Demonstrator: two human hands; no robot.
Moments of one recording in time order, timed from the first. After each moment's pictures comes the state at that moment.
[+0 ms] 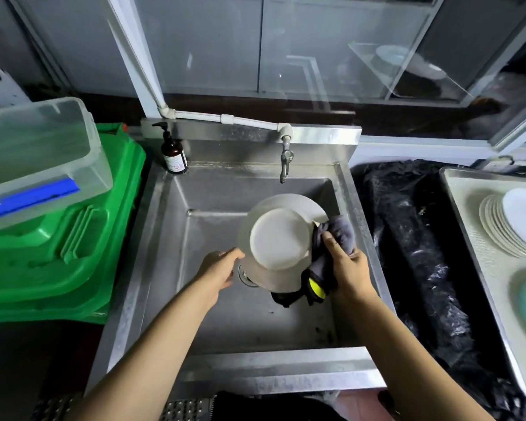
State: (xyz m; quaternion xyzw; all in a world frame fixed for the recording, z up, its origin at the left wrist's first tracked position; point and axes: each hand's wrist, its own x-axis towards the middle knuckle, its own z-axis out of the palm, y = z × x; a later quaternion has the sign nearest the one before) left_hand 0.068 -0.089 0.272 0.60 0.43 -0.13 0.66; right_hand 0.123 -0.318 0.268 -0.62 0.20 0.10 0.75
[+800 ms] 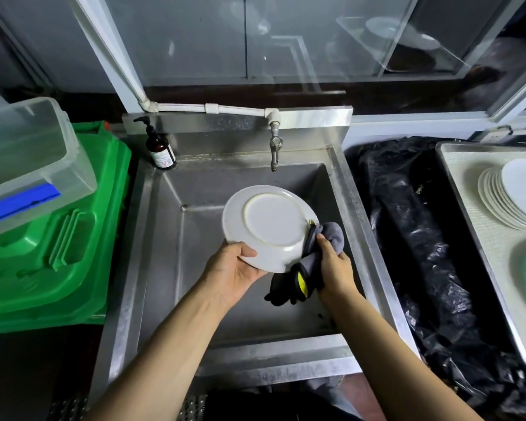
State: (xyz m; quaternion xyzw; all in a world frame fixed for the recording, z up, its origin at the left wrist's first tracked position) left_hand 0.066 -0.122 0.280 0.29 0.29 -0.11 0.91; right_hand 0.109 -0.306 0.252 -0.57 0.34 0.13 0.74
